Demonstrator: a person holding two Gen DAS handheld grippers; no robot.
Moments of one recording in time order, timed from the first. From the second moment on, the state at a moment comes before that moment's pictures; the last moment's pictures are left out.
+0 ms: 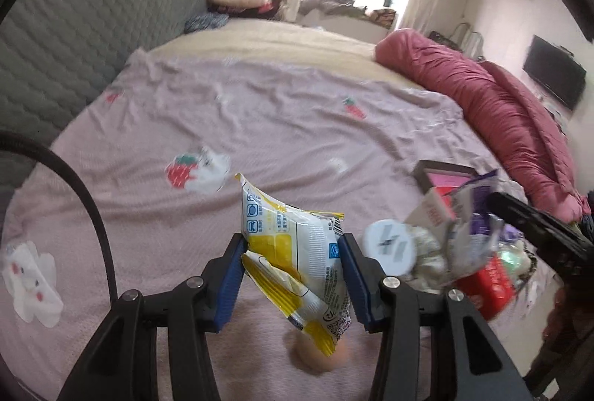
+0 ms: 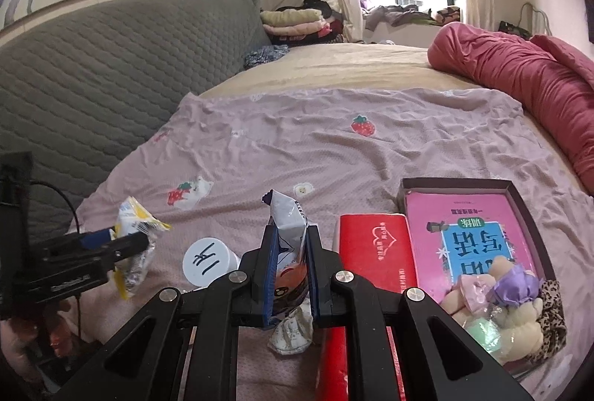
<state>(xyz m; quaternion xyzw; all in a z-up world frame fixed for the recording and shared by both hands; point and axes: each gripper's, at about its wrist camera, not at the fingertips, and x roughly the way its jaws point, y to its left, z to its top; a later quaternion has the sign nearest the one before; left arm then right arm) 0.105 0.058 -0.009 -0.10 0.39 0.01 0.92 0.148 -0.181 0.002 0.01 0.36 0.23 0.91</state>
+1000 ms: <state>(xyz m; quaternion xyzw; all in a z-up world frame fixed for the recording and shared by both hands) 0.080 -0.094 0.062 -0.01 0.37 -0.09 0.93 0.097 -0.324 0.048 0.08 0.30 0.13 0.94</state>
